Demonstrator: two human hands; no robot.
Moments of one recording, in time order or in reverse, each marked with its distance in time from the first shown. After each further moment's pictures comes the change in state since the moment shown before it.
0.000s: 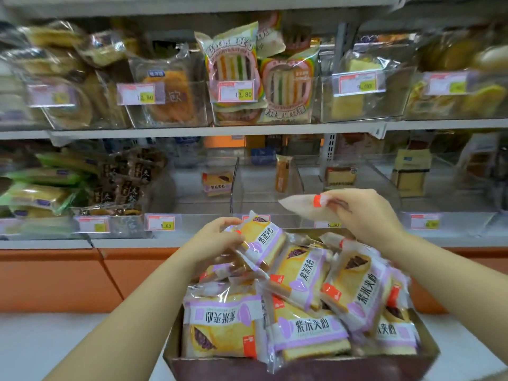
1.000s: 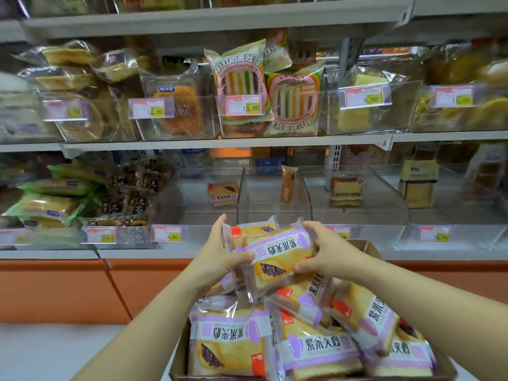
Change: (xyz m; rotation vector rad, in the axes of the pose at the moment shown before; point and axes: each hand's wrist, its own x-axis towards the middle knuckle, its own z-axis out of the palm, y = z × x) left_hand 0.001 -0.015 -0.006 -0.051 0.007 0.201; right_hand -0.010 -0.039 0.044 0.386 -0.555 0.328
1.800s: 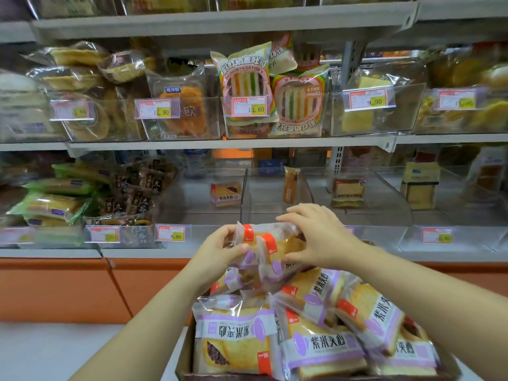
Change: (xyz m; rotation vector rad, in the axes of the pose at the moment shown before) left_hand -0.003 0.002 -0.009 0.145 0.060 0.076; right_hand 0.005 -0.035 -0.004 -0.657 0.145 -0.396
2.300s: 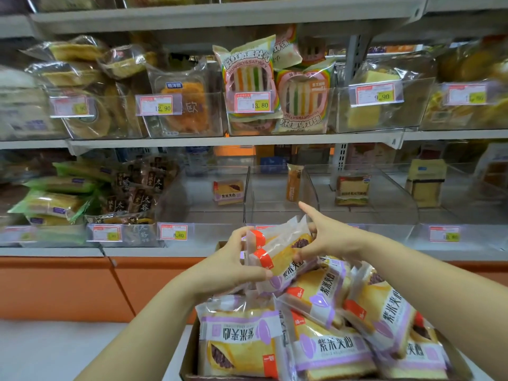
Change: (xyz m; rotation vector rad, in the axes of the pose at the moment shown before) left_hand -0.023 0.022 -0.001 0.120 -0.326 -0.084; right_hand 0.008 0.018 0.007 0.805 -0.306 0.282
